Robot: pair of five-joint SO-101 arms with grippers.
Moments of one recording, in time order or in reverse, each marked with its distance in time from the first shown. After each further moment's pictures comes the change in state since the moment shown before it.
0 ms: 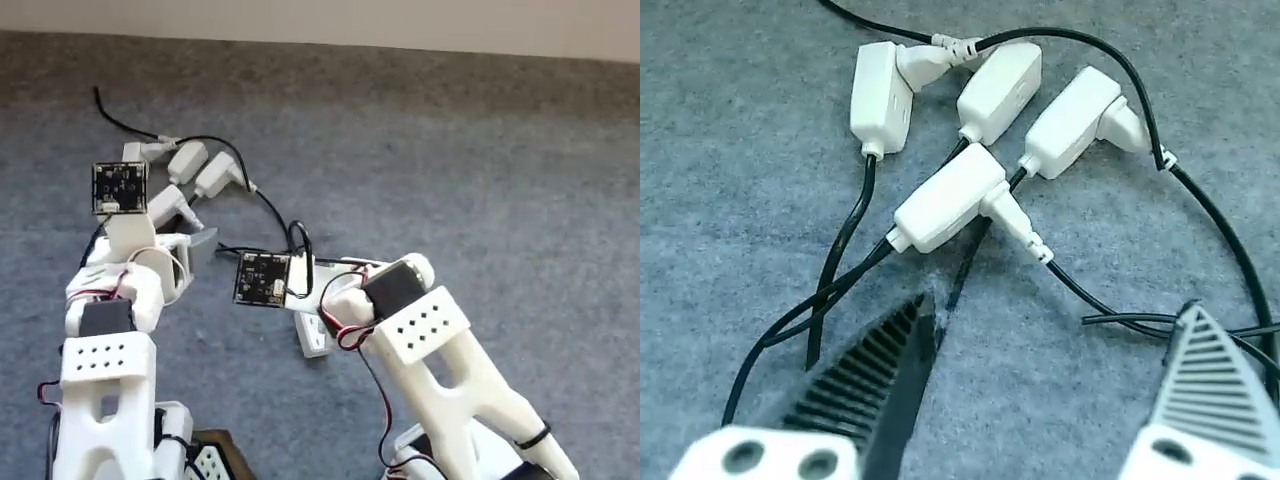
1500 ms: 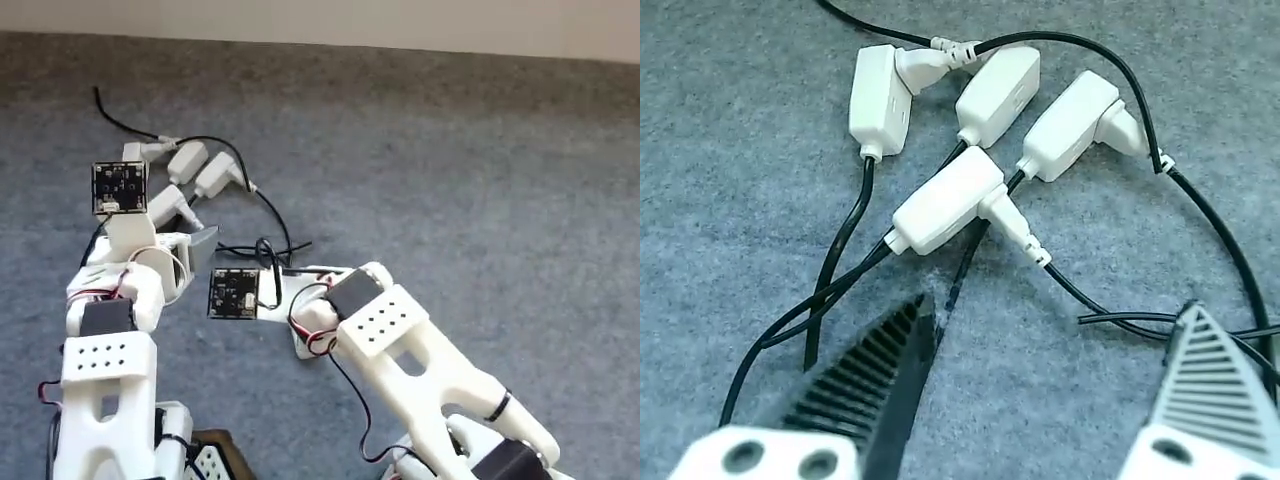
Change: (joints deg) left arm 0.0 0.0 0.0 -0.4 0.4; right arm -5.2 14.9 7.6 -17.0 -0.5
